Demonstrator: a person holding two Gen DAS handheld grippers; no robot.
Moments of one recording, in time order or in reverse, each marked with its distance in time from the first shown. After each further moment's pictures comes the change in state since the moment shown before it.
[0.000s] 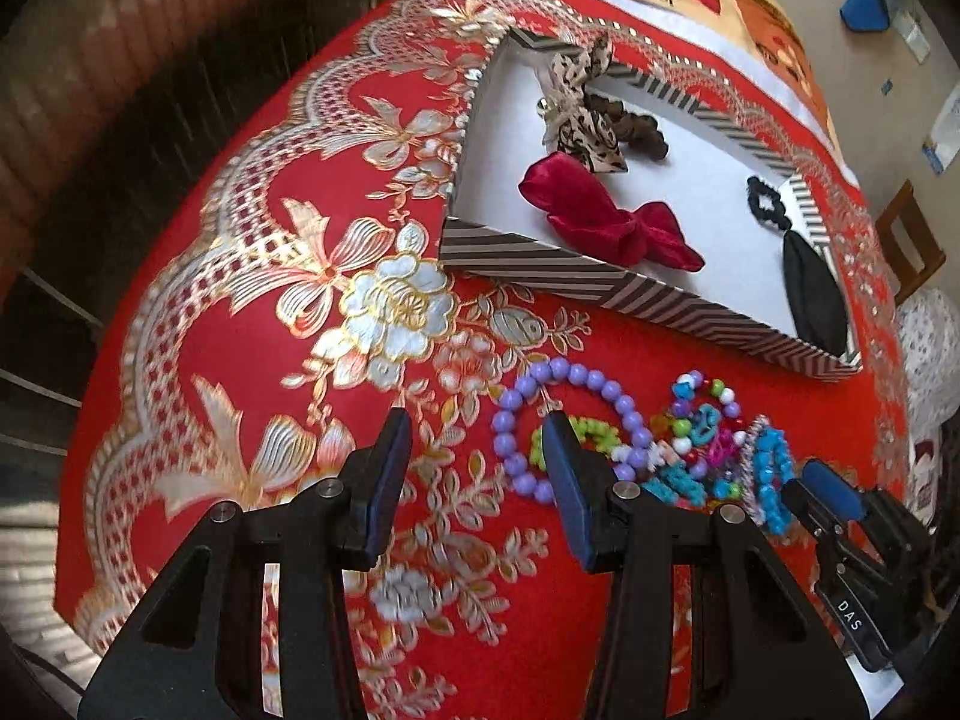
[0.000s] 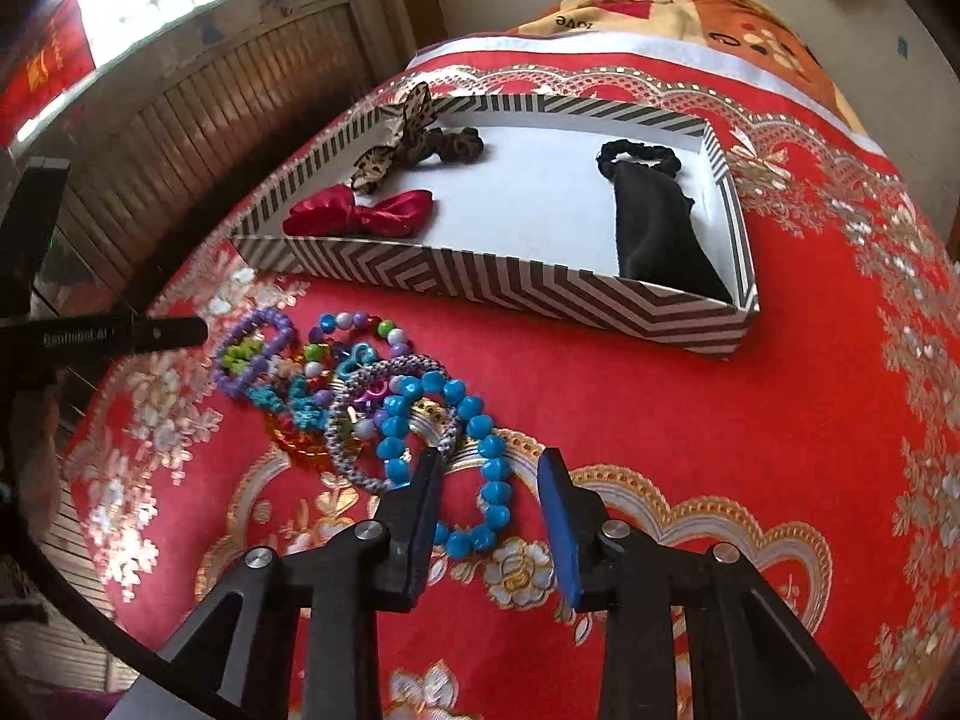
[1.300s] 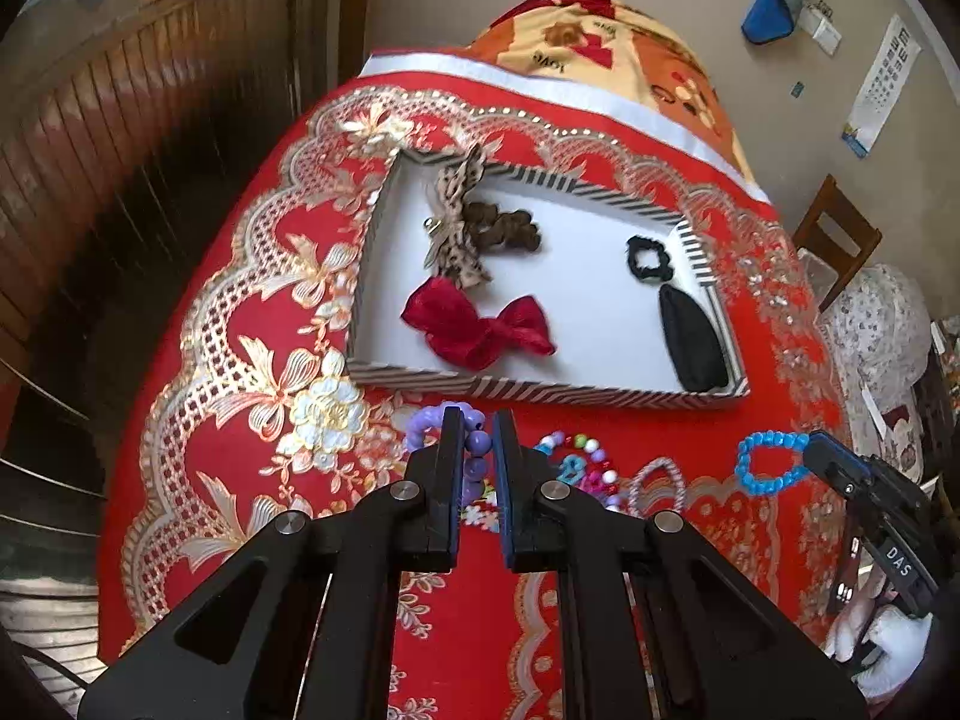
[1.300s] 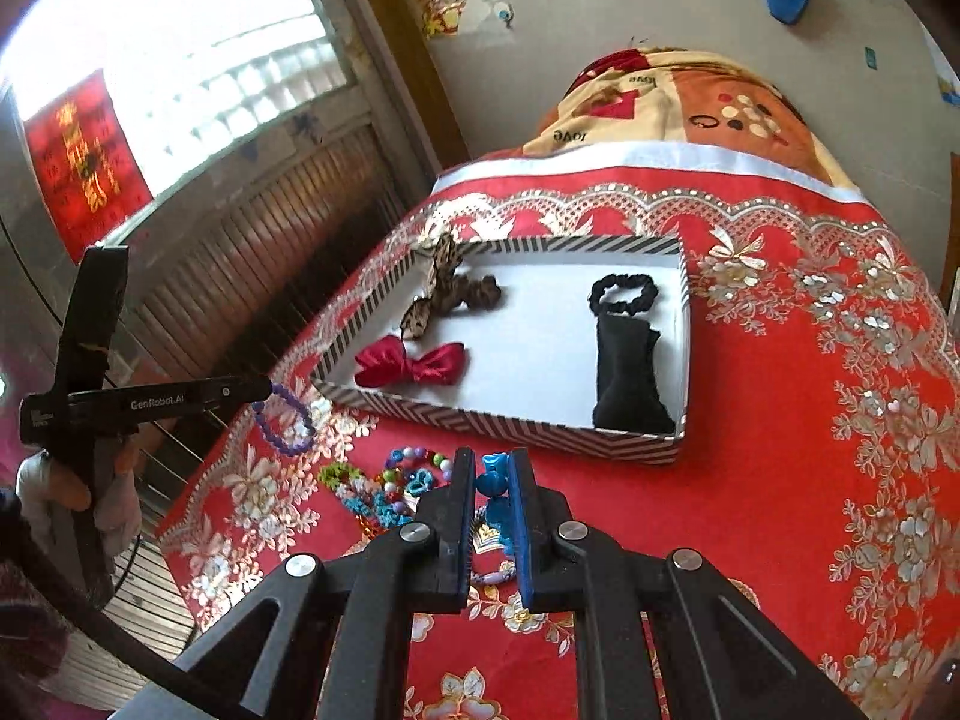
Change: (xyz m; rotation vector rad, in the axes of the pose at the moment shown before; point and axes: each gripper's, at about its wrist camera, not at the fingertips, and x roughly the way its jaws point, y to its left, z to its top) left arm -0.080 -0.042 0.021 0.116 -0.152 -0.113; right arm -0.093 -0.028 0.026 0.092 -0.220 0.150
